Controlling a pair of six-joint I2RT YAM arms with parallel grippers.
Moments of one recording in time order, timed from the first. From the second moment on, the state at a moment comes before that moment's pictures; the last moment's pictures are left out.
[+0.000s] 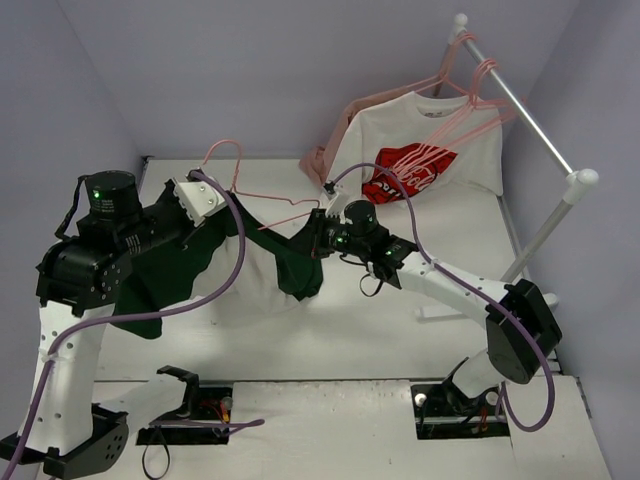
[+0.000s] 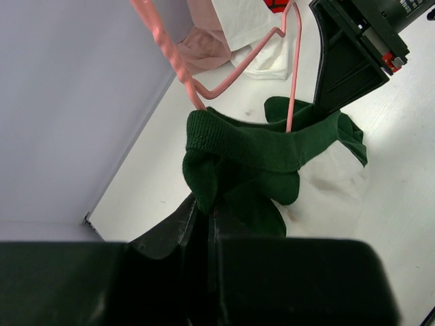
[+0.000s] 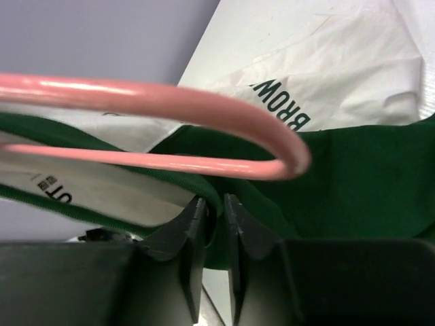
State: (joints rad) left arm -0.26 1.05 1.67 -1.04 0.41 0.69; right arm 0.74 1.50 1.01 0.21 -0.34 0.73
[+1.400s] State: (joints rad) left arm -0.47 1.13 1.73 -0.81 0.32 0.57; right arm 0.62 1.49 1.66 -0.29 -0.28 0.32
